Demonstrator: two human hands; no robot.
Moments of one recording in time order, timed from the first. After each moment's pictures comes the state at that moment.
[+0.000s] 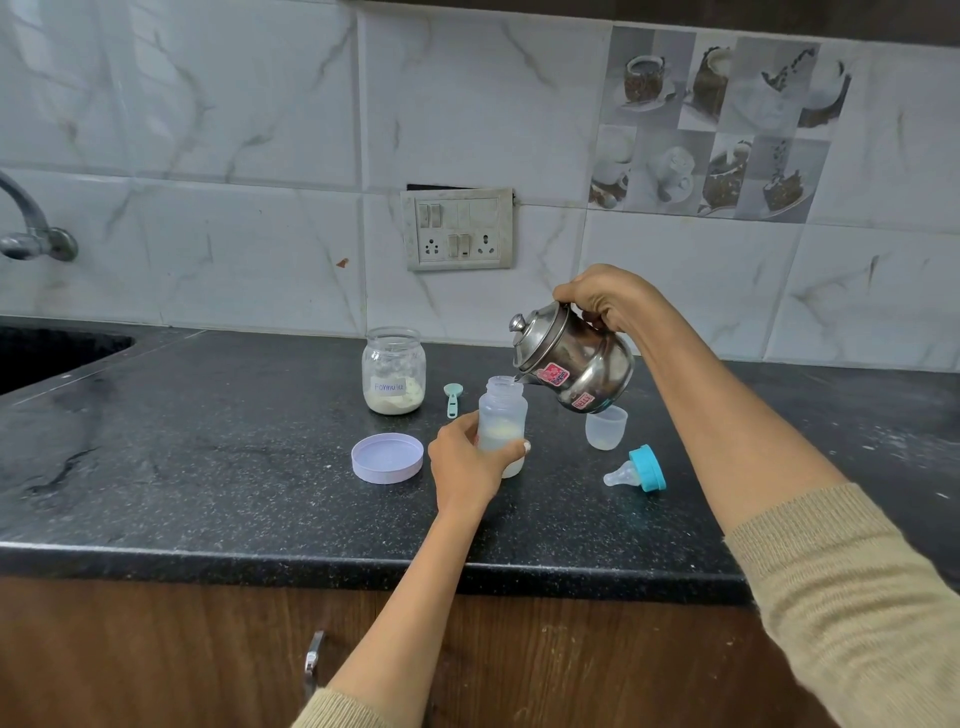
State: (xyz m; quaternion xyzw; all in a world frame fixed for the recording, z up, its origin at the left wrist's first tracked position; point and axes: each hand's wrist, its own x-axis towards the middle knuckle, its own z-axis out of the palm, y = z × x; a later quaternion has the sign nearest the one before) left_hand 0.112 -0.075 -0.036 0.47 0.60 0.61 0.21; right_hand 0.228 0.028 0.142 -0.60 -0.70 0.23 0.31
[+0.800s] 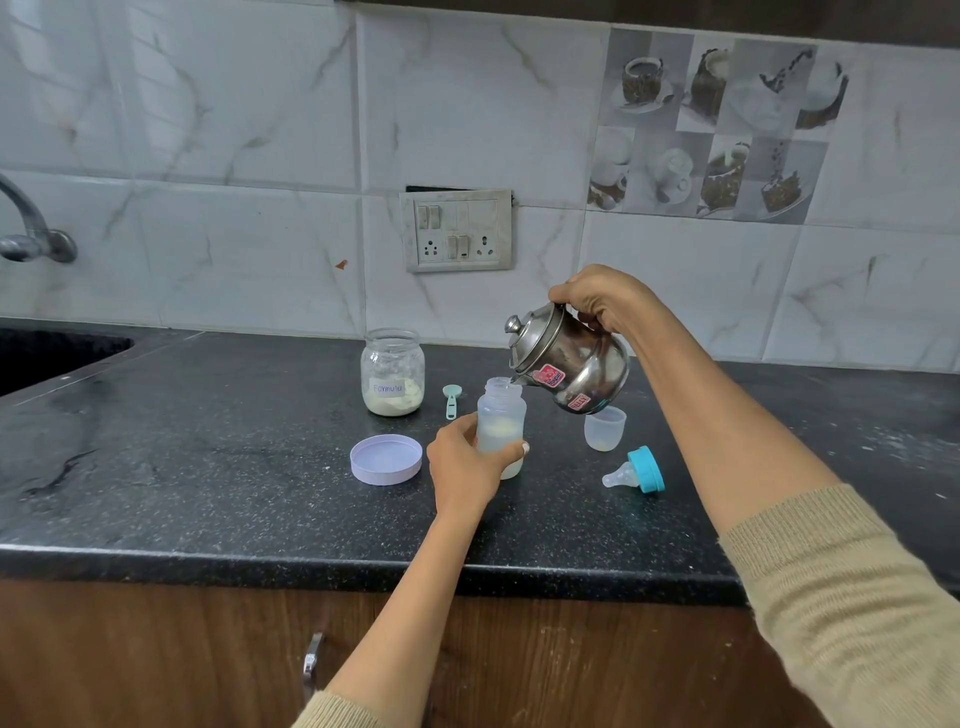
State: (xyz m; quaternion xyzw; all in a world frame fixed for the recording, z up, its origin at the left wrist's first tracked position) left_hand 0.112 -0.075 -0.036 0.47 0.60 0.62 0.22; right_hand 0.223 0.022 0.144 -0.60 -0.70 0.22 0.30
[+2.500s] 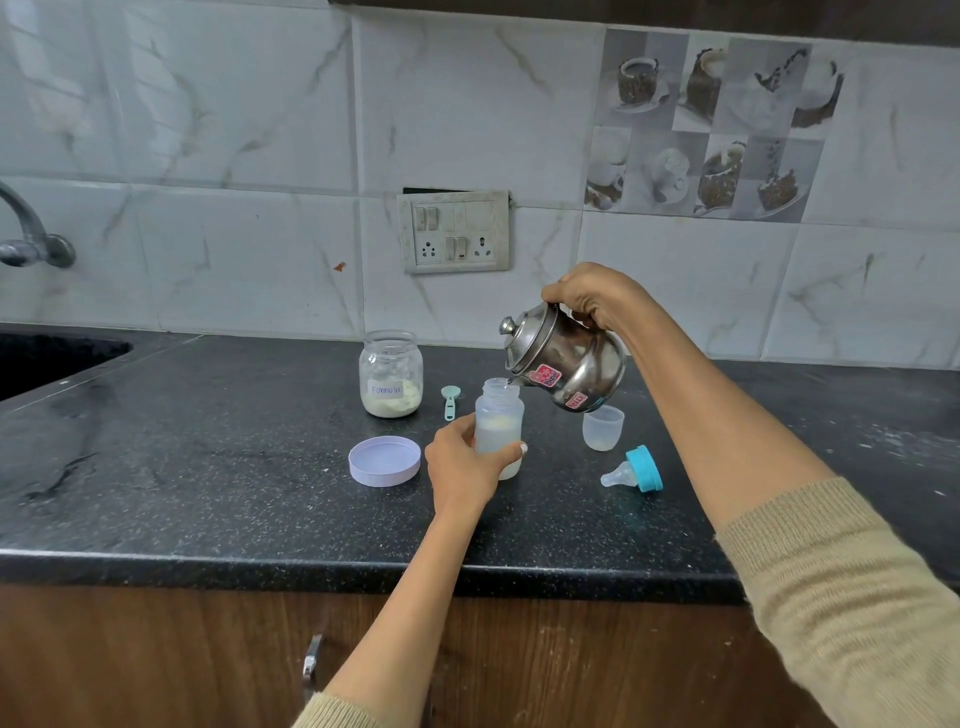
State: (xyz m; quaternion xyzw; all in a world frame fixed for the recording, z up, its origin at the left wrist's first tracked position) left_hand 0.112 -0.075 -0.036 0.47 0.60 0.61 0.22; right_hand 0.222 0.014 0.148 -0.60 -0.72 0.19 0.28
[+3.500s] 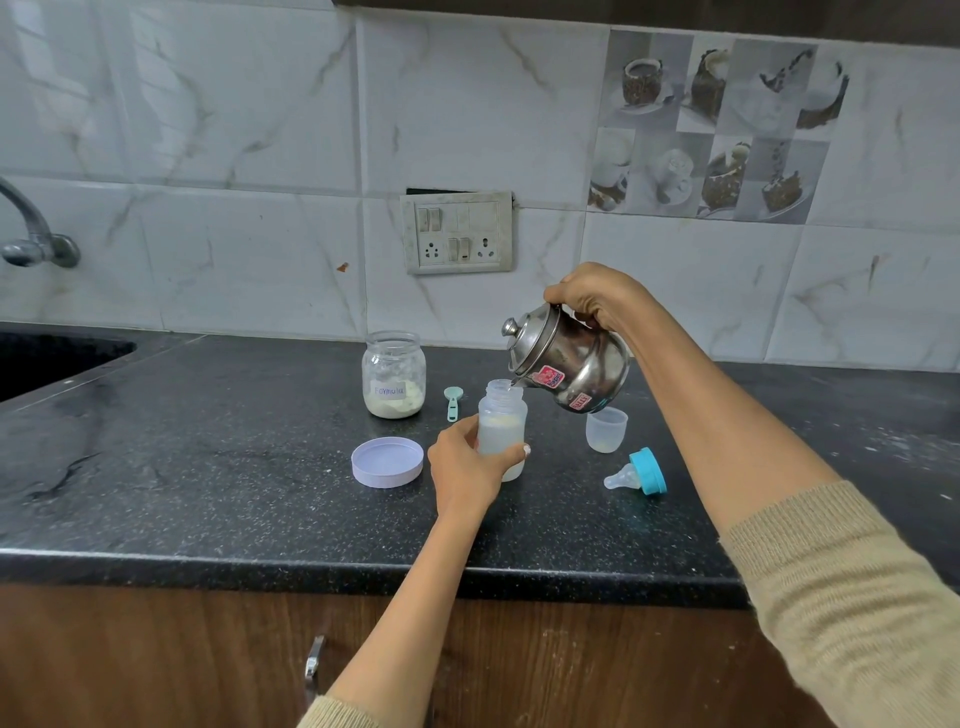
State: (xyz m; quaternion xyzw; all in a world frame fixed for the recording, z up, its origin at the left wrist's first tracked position) left_hand 0.111 -0.075 -0.036 0.47 0.60 0.61 0.21; right_hand 0.221 0.014 0.150 -0.60 -0.73 0.18 0.27
